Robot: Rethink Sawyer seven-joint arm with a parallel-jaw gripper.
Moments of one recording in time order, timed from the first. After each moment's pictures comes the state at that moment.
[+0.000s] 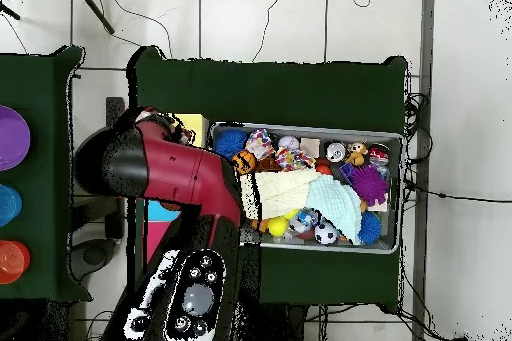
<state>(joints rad) 0.25 -0.60 -0.31 1.47 0.42 0.44 2.06</state>
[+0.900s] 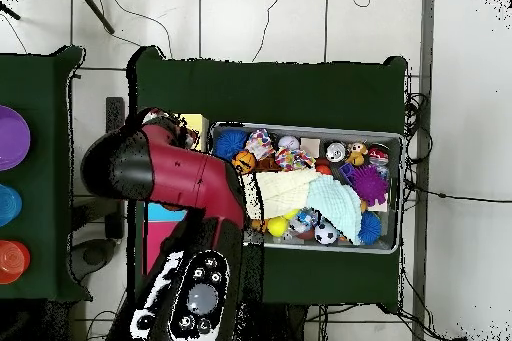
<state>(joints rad) 0.25 -0.60 -0.31 1.51 0.42 0.35 2.06</state>
